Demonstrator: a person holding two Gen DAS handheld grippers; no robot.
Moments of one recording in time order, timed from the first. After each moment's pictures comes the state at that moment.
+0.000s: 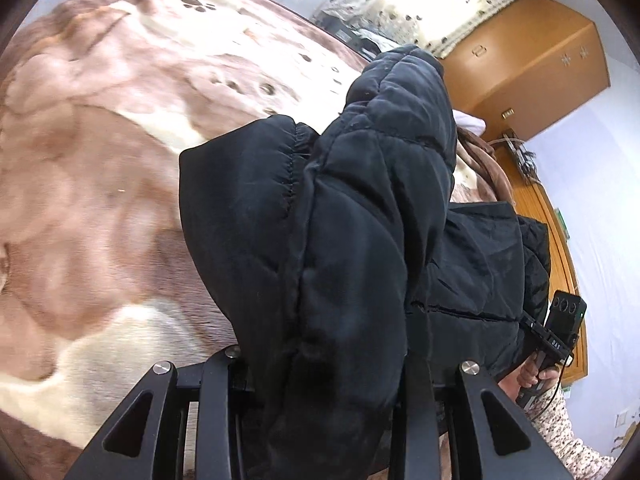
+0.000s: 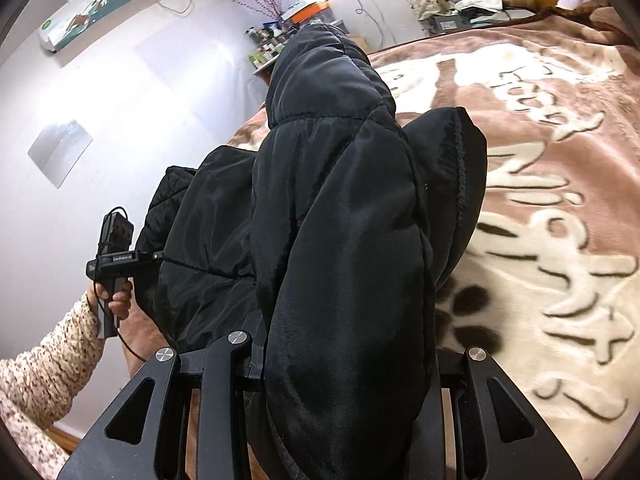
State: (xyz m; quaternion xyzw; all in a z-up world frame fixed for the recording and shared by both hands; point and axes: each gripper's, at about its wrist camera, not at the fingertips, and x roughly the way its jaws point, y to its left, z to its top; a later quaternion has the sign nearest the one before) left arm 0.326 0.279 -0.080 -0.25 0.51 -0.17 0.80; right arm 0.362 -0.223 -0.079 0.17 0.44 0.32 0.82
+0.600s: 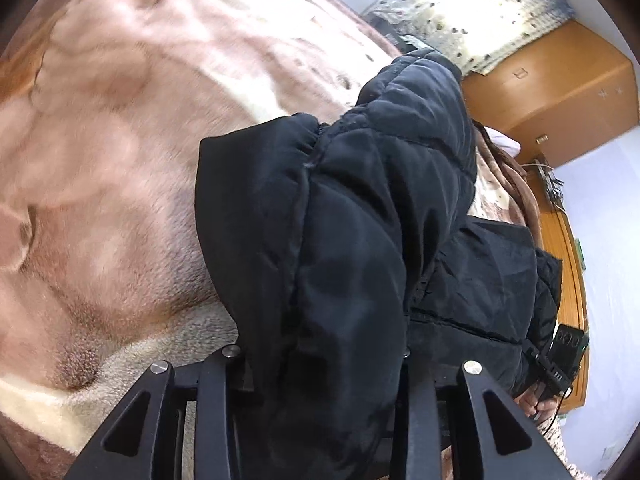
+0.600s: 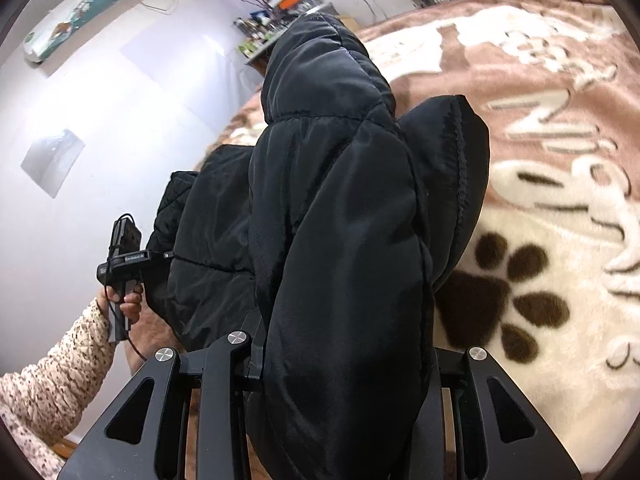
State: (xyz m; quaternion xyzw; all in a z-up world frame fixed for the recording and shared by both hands) left arm 0.334 0.339 -0.139 -0.29 0.54 -0.12 0.78; right arm 0.365 -0.203 -0.136 0.19 0.47 0.31 0.80
